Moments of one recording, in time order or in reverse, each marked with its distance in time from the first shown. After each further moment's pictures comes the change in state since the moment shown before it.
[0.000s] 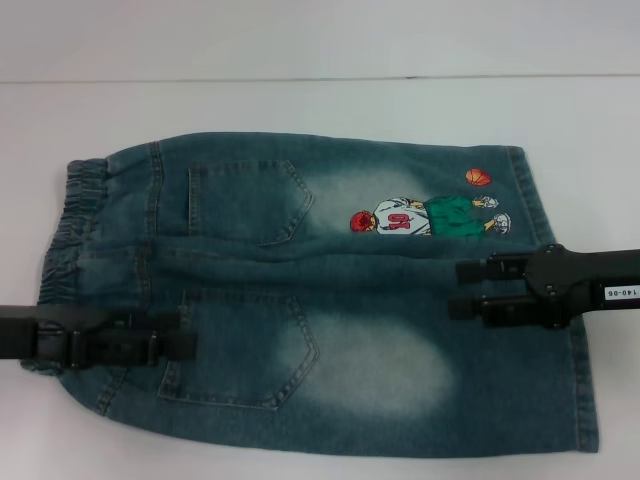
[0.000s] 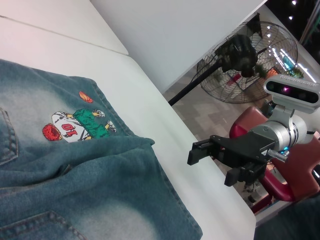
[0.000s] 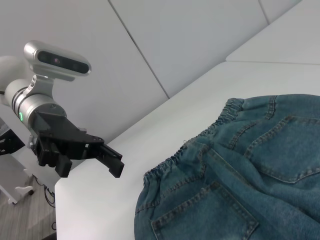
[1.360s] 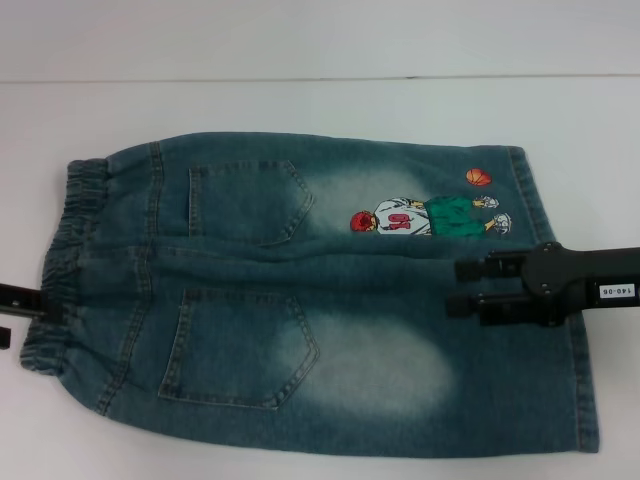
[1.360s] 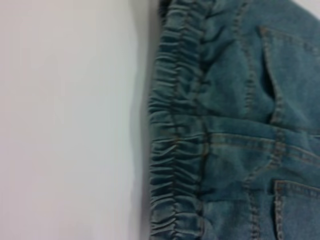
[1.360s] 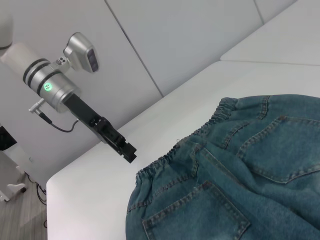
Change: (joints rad) left arm -0.131 0.091 -0.055 0.117 0.535 -0.231 -0.599; right arm 0.003 0.000 -0.009 0.007 0.001 0.028 -0.014
